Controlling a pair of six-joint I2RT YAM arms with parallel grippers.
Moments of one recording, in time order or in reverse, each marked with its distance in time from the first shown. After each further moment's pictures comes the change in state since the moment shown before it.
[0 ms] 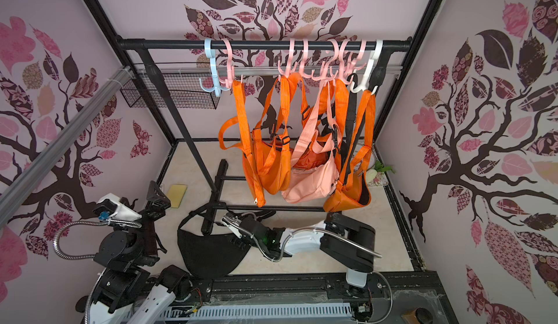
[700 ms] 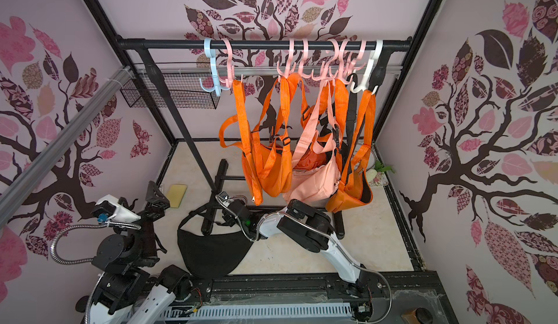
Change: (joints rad) left arm -0.013 -0.021 -0.013 0.038 -0.003 0.037; right arm -0.124 0.377 0.346 0.113 0.110 0.006
